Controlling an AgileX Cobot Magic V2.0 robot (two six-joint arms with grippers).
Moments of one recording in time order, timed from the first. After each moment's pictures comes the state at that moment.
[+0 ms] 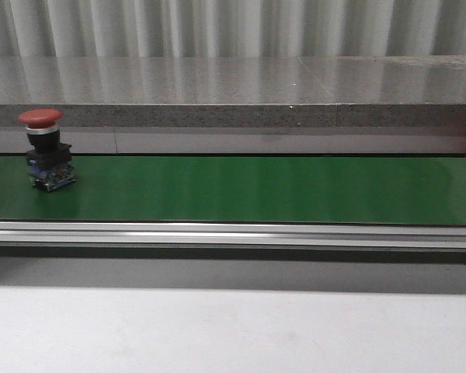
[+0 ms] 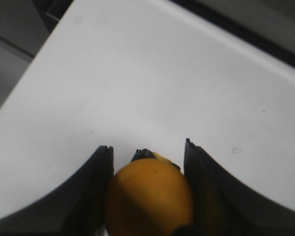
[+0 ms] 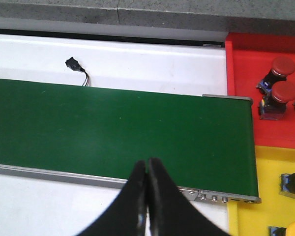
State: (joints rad) left arm 0.35 1.83 -1.44 -0.10 0.59 -0.04; right arm -0.21 0.77 -0.96 0.28 0.92 -0.26
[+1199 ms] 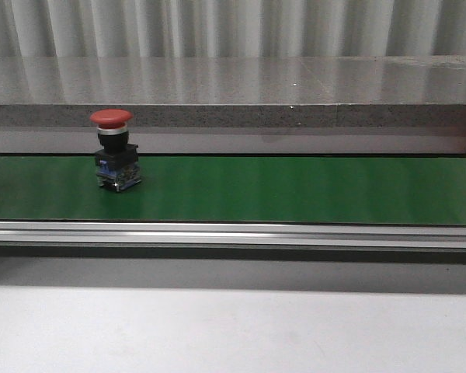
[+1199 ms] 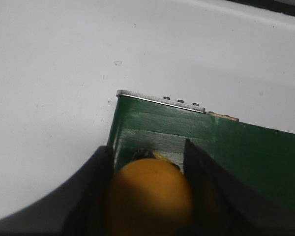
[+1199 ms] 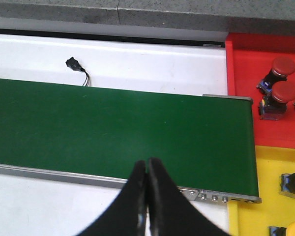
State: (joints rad) left arm 0.10 1.59 -1.23 -0.10 0.69 -0.01; right arm -0.21 0.77 -0.96 0.28 0.92 -0.26
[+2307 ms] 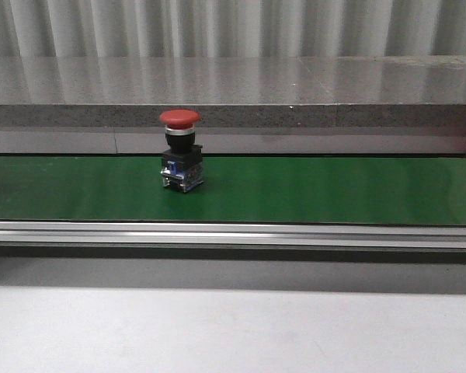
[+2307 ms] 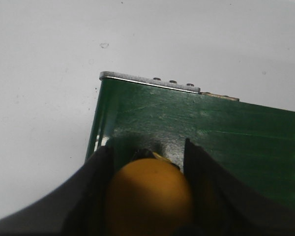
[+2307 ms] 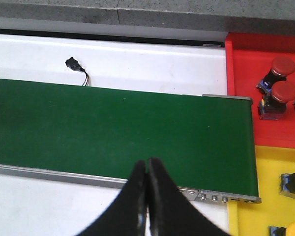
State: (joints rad) left arm 0.06 1.60 -1.16 -0.08 0.63 0.00; right arm -0.21 0.77 -0.96 0.28 0.92 -0.26
